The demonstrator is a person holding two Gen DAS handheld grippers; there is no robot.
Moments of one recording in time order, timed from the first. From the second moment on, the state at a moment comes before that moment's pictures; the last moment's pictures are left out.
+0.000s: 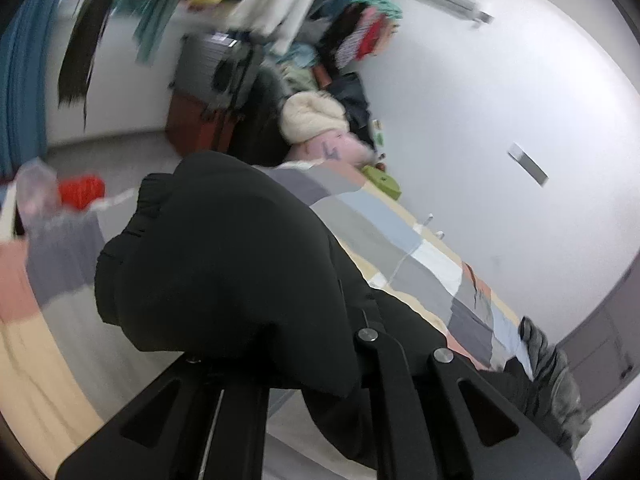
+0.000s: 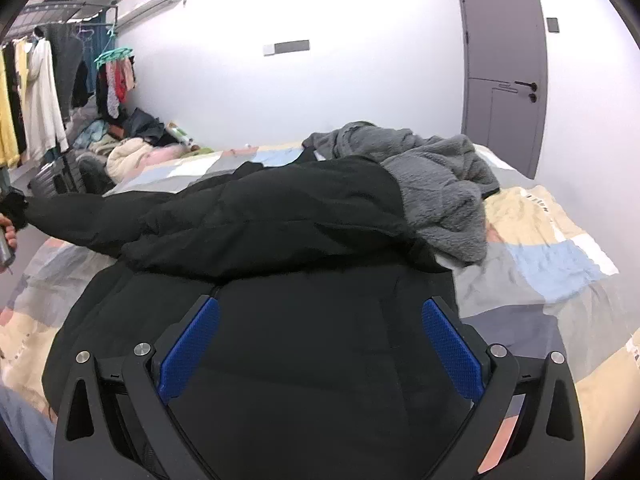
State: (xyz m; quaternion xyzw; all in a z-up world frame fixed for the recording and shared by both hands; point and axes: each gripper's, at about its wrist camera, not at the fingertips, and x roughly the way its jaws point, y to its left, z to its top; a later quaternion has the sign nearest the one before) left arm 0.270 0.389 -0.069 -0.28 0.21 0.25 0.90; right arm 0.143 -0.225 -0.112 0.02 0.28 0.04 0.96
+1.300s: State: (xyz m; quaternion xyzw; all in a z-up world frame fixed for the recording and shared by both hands) left arm 0.375 -0.110 -0.141 0.07 0.31 -0.05 0.95; right arm 0.133 -0.285 -0.129 0.11 0.30 0.06 0.95
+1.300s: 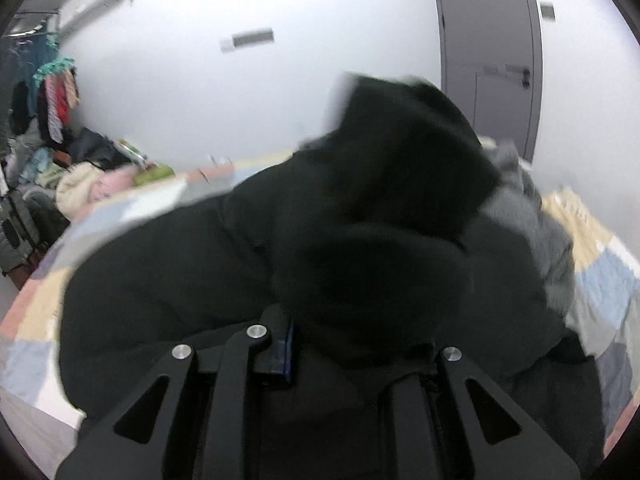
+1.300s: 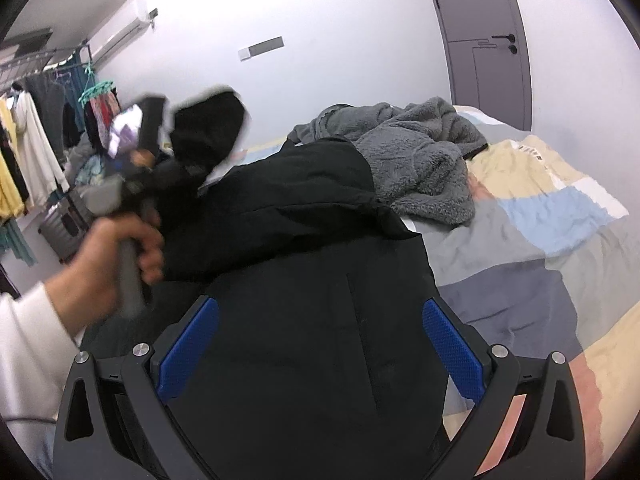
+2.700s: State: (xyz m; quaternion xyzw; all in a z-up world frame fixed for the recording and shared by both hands) left arm 0.194 0.030 -0.148 -0.06 0.34 -0.05 0.94; right arm 0.168 -0.237 -0.116 0.10 0.28 0.10 0.95
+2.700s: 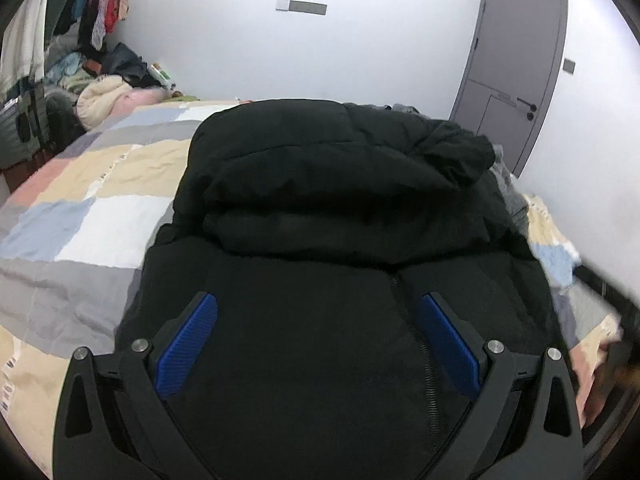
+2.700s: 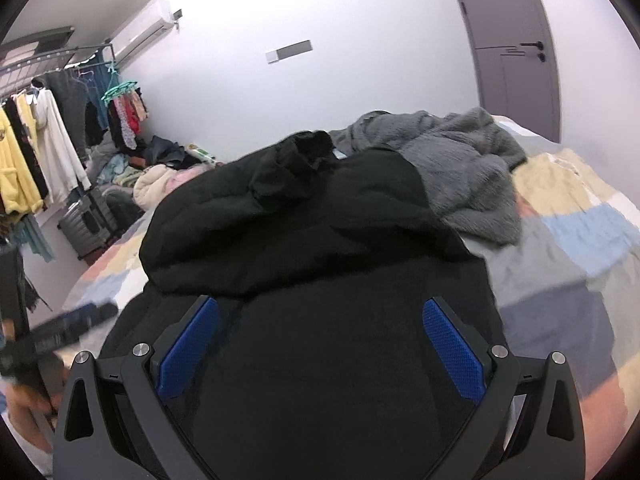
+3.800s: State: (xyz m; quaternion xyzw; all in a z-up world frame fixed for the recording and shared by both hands) left arm 0.333 0.070 -0.106 -0.08 0.33 -0.02 0.94; right arm 0.366 -0.216 -0.075 0.01 0.29 0.07 0.95
